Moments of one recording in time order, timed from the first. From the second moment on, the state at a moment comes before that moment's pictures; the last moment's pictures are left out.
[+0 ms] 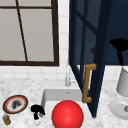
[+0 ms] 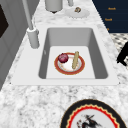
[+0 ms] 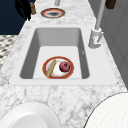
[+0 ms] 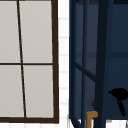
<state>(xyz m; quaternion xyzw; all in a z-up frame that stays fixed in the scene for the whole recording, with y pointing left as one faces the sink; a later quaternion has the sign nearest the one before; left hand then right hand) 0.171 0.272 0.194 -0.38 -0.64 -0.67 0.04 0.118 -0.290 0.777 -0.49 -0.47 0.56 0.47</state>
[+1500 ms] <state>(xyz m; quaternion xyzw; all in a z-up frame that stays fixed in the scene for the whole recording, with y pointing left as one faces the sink) 0.171 0.272 0.194 -0.38 -0.64 -0.67 0.04 0.294 -0.203 0.756 -0.37 -0.36 0.64 0.57</state>
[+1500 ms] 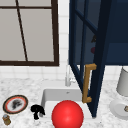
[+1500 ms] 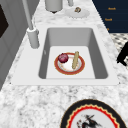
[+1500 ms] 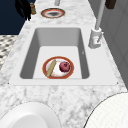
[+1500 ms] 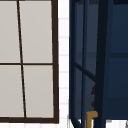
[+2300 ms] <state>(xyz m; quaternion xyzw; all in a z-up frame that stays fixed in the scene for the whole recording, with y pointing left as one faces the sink) 0.171 0.272 0.194 -0.38 -0.64 -0.67 0.04 0.332 -0.183 0.733 -0.33 -0.31 0.66 0.60</state>
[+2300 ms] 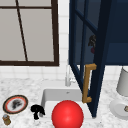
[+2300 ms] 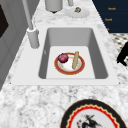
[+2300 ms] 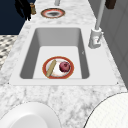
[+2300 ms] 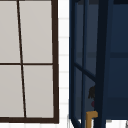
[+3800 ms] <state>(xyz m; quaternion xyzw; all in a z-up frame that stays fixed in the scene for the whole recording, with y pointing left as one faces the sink) 0.171 0.272 0.194 -0.38 -0.64 -0.67 0.04 0.403 -0.219 0.686 -0.29 -0.32 0.67 0.60</state>
